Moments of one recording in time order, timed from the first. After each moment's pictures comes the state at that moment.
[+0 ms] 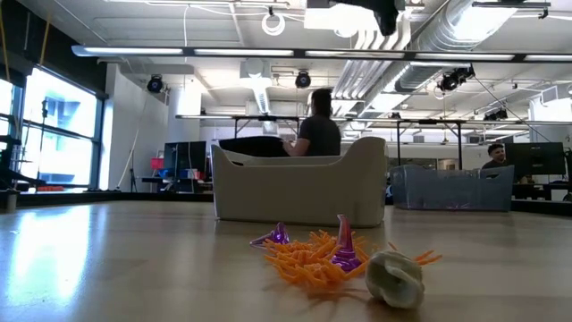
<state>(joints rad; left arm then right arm) -0.52 1.11 1.08 -0.39 -0.61 -0.67 0.12 1.19 0.92 0.12 0.21 0.37</state>
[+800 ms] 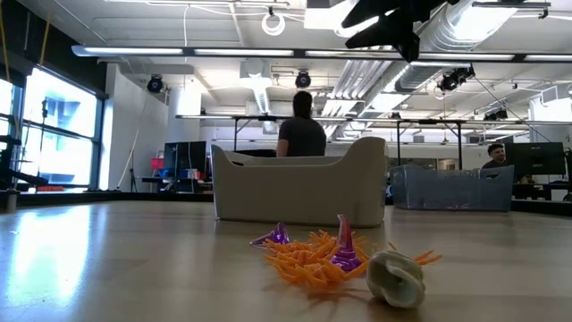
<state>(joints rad) -0.96 1.27 0.97 -0.92 -0.01 -1.74 0.12 1.19 0.92 -0.20 0.25 0.51</state>
